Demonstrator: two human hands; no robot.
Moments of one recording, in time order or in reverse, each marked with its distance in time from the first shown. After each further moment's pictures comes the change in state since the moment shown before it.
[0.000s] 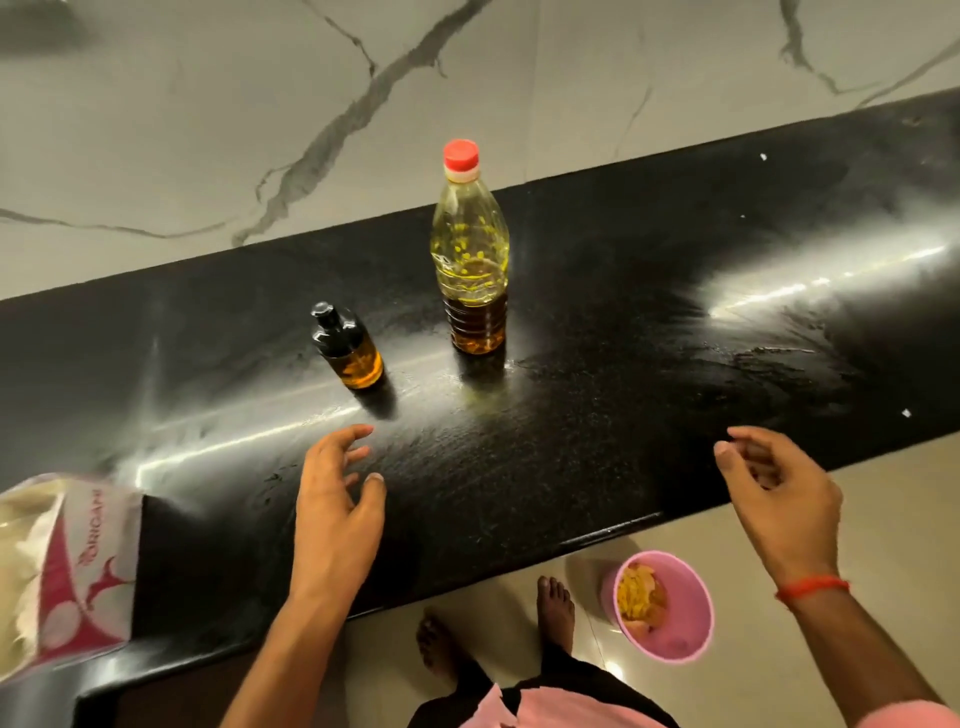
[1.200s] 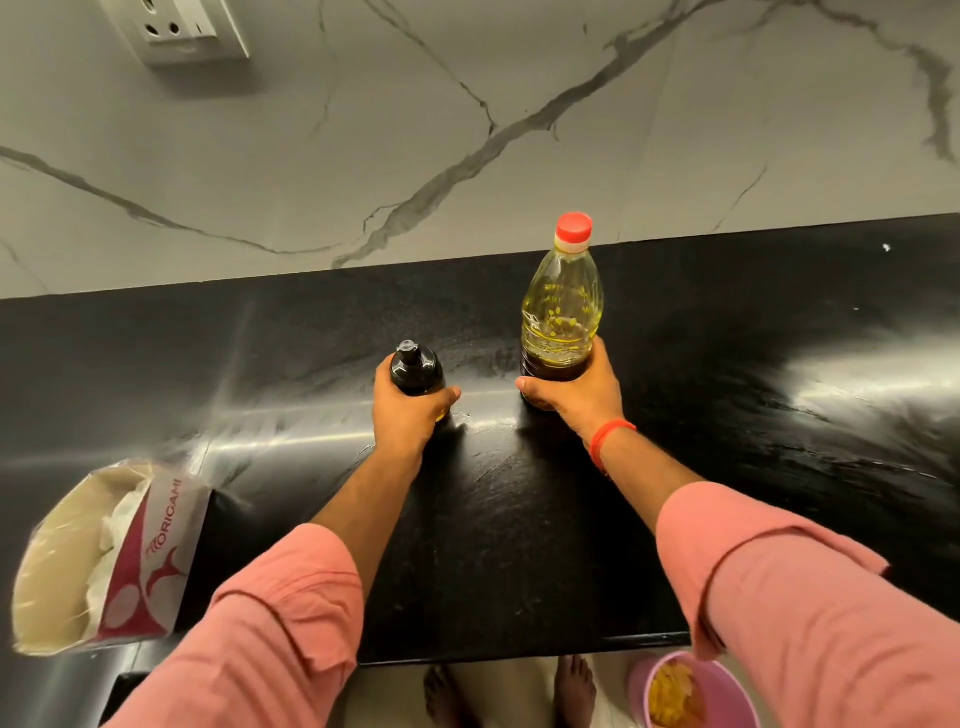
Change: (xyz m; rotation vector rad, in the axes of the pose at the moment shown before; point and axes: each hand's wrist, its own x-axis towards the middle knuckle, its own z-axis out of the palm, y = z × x) left_hand 0.157 -0.006 0.030 -0.296 0.232 -0.316; right_hand 0.100 -0.145 0.244 0.313 -0.482 0.051
